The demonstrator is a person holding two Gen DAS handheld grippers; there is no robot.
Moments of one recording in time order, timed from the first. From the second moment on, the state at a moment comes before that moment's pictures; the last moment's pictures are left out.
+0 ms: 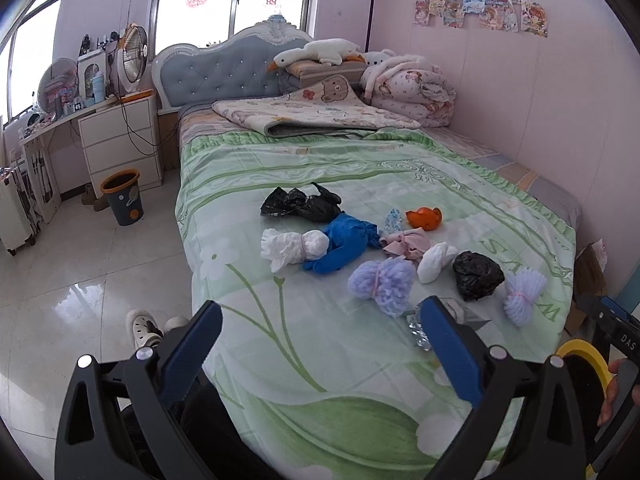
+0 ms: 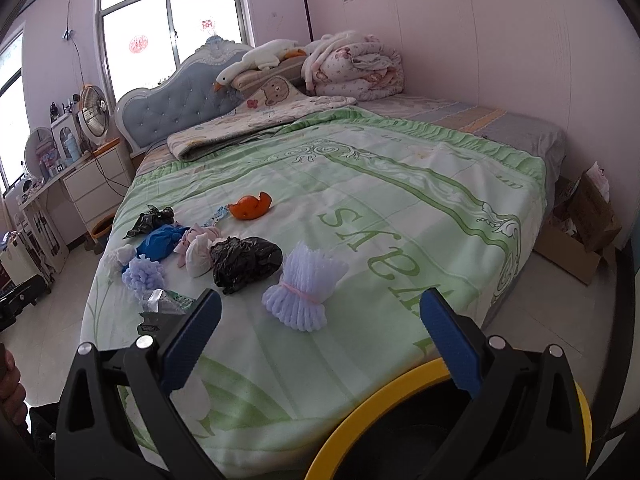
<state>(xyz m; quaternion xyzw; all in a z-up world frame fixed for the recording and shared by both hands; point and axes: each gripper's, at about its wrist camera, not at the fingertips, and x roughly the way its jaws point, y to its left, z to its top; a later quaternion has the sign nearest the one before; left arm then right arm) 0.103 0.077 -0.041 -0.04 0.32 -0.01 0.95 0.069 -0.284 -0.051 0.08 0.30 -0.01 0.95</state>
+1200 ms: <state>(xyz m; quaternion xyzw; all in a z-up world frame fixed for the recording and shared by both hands) 0.284 0.102 -0.127 -0.03 0.40 -0.10 0.91 0.187 -0.273 -0.114 0.10 0.40 -0.02 0.91</state>
